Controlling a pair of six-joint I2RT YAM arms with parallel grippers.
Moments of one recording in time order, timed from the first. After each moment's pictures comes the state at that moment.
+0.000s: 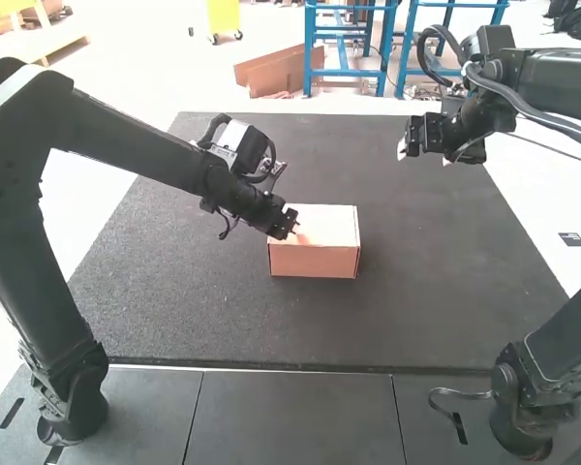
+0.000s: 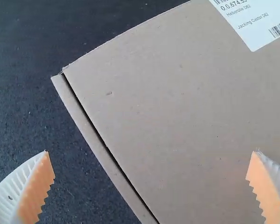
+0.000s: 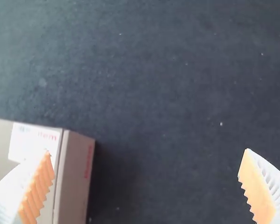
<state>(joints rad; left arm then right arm) -0.54 1.64 0.94 -0.13 0.00 0.02 0.18 1.47 1.26 -0.67 -0.12 0.08</state>
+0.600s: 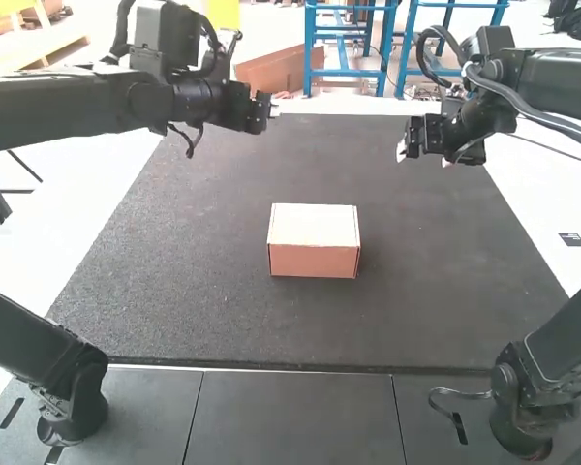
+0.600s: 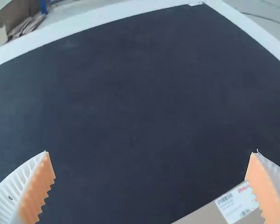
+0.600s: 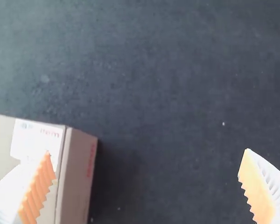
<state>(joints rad) -0.45 1.26 1.10 -0.13 0.00 0.01 0.18 1.46 1.26 -0.65 -0.13 0.06</state>
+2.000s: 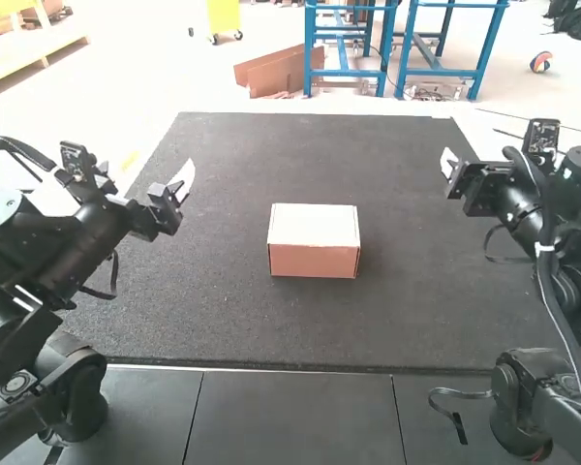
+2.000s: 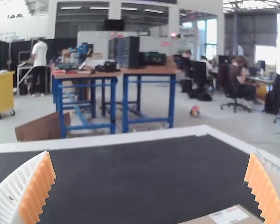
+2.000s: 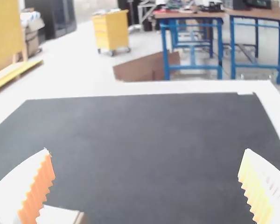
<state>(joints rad) -0.45 0.08 0.18 0.13 -0.08 -0.02 0.18 0.38 0.31 0.09 -0.02 0.08</state>
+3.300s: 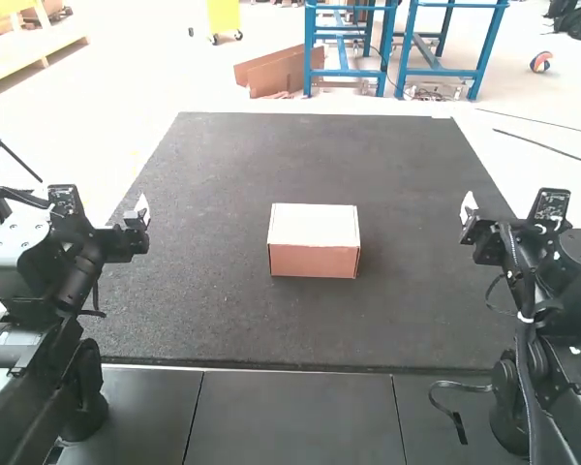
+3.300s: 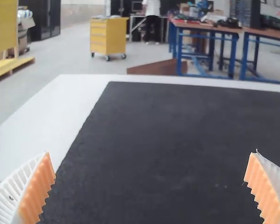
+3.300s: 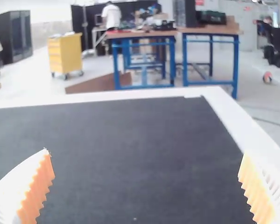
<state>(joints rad) 0.06 0.02 0.01 0.02 -0.02 -0.04 0.03 0.01 0.00 0.07 0.03 0.04</state>
